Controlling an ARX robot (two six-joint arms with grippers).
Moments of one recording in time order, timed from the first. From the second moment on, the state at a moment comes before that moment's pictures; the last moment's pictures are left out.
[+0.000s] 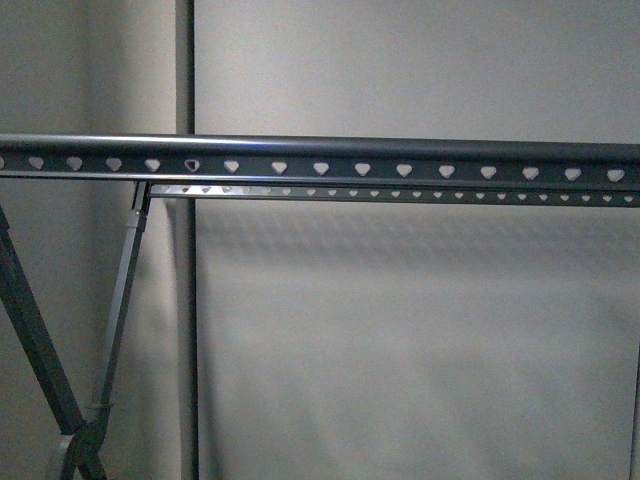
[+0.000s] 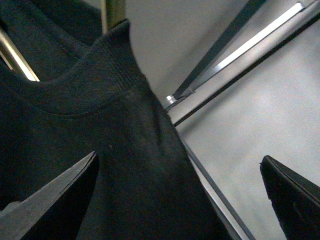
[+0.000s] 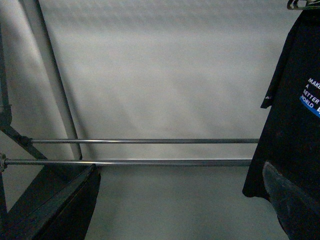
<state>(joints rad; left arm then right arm) 0.33 1.38 0.91 0.15 -0.23 -0.65 0.00 0.00 0.01 0.00 0.00 0.00</state>
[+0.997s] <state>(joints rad) 0.22 1.50 1.03 -0.14 -0.14 -0.69 0.00 0.00 0.01 0.00 0.00 0.00</state>
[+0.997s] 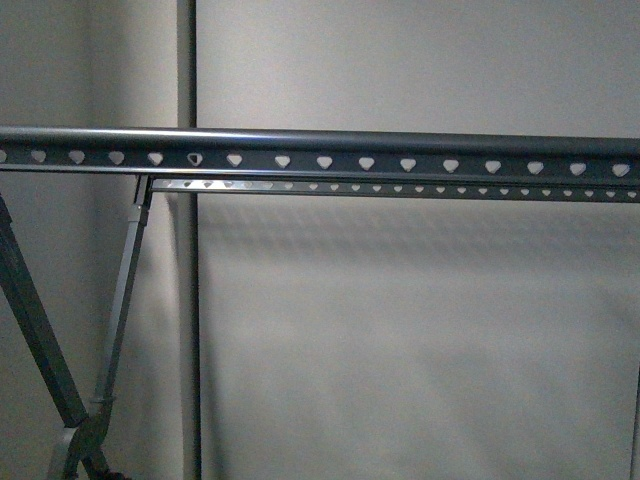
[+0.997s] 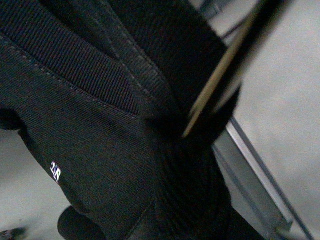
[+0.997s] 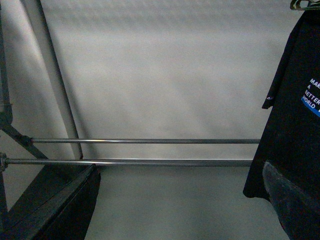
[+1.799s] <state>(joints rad) -0.03 1.26 0.89 -0.39 0.87 0.85 0.00 0.00 0.01 0.00 0.00 0.00</state>
